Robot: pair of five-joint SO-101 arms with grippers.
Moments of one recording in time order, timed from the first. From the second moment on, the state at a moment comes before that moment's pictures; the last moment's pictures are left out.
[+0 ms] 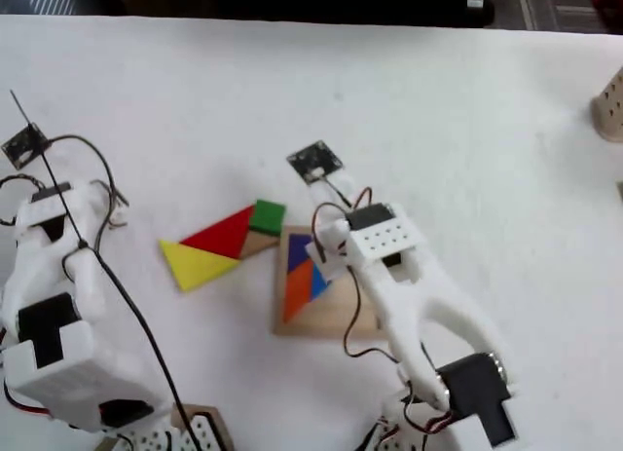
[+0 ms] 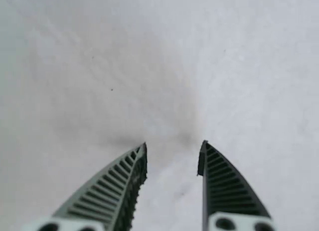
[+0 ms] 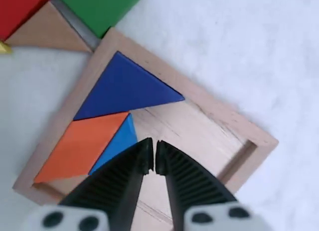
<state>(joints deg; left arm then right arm) -29.1 9.0 29.8 40.7 20.4 -25.2 -9.7 40.9 52.7 12.9</state>
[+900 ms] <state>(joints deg) -29.1 9.0 29.8 40.7 20.2 -24.0 -15.7 48.4 50.5 12.8</state>
